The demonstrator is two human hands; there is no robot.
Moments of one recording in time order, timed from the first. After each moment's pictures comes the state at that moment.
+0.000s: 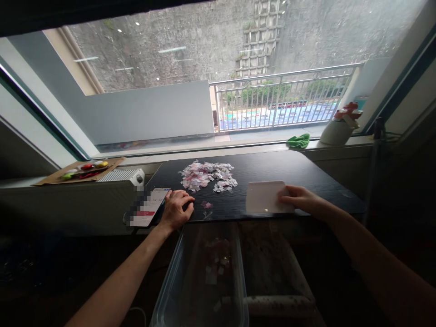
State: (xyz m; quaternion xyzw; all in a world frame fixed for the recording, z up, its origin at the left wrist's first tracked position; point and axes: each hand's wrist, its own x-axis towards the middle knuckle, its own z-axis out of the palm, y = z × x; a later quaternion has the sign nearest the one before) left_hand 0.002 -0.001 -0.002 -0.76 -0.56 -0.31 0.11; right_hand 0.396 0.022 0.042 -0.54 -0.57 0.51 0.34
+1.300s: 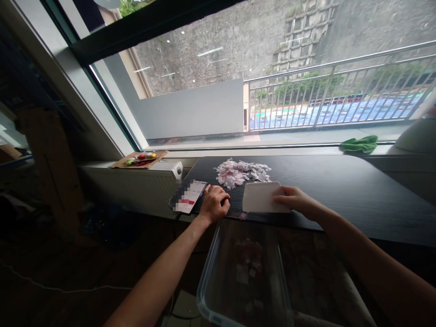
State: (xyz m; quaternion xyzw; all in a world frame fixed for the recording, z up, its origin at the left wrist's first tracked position) left_hand 0.009 -0.005 -0.002 -0.75 -0.58 -0.31 0.08; right_hand 0.277 0.048 0.039 -0.50 -0.59 0.56 0.29
